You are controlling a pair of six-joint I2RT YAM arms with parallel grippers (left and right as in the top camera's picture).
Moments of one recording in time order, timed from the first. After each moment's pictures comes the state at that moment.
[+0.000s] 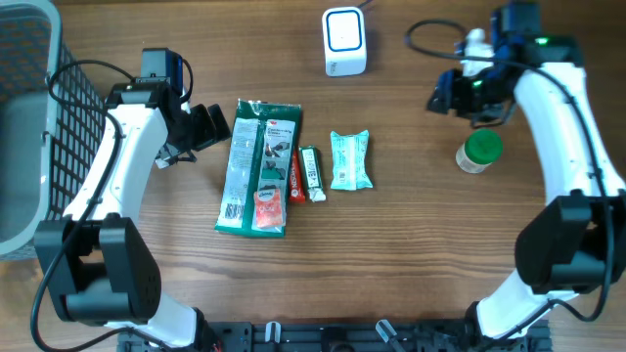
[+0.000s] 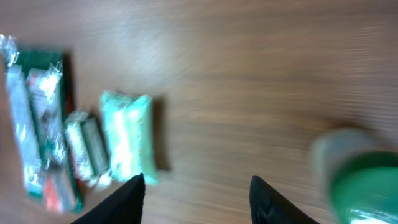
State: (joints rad) left arm 0.01 1.74 1.35 -0.98 0.05 -0.41; right arm 0.01 1.86 1.66 -1.16 -0.31 0.09
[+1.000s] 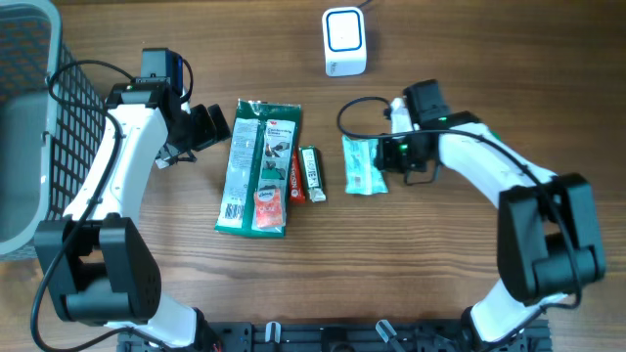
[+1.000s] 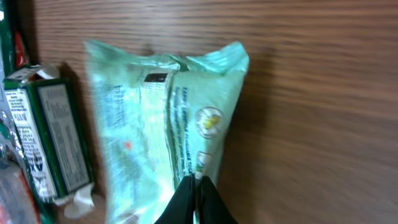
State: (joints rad) left arm 0.01 1.74 1.35 -0.98 0.05 -0.41; right arm 0.23 1.83 1.09 -0.58 -0.38 0.26
